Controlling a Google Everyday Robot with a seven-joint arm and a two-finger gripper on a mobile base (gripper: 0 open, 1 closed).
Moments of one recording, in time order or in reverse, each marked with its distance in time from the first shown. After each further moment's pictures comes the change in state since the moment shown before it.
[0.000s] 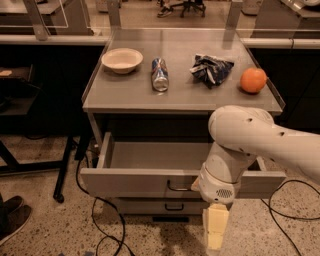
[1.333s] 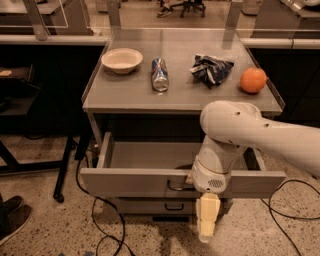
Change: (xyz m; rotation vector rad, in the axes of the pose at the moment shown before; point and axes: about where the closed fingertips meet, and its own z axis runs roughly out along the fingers) arm -0.006 -0.033 0.001 0.024 0.005 -0.008
